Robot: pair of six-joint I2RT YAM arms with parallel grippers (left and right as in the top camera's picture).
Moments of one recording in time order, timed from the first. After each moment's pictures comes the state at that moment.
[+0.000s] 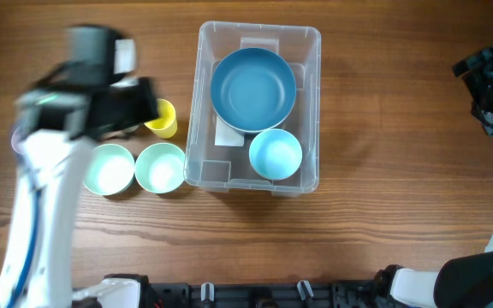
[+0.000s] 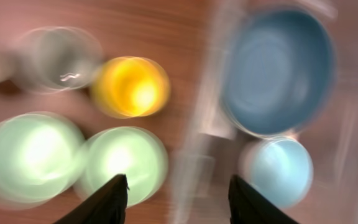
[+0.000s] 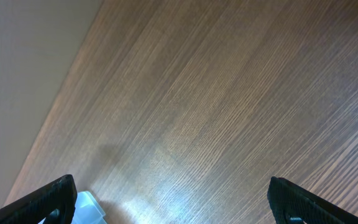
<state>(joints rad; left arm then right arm) -0.08 1.43 1.59 -1.25 0.06 -0.39 -0.40 1.52 1.49 -0.91 -0.04 0.65</state>
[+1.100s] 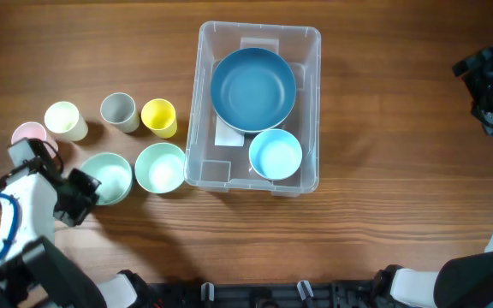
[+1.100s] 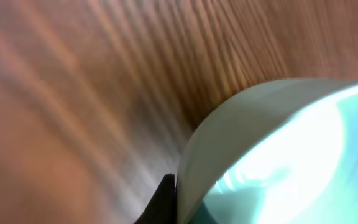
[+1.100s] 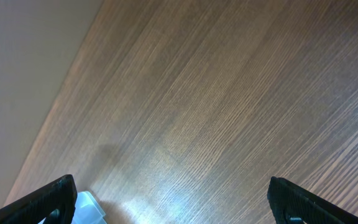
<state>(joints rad) 0.56 1.47 0.82 -0.86 0.09 -0.49 -0.40 1.52 1.49 -0.91 -0.04 0.65</state>
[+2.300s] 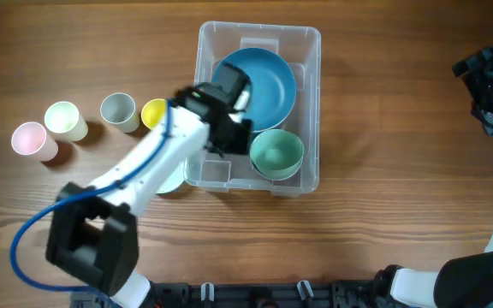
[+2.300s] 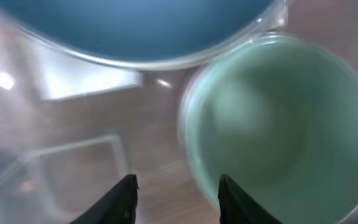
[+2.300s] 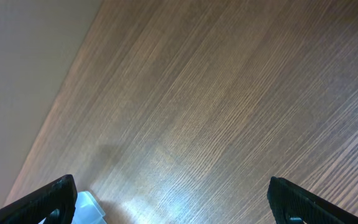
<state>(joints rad) -0.51 1.76 1.37 -0.94 0.20 -0.37 -0.40 1.52 1.49 -0.91 -0.04 0.65</state>
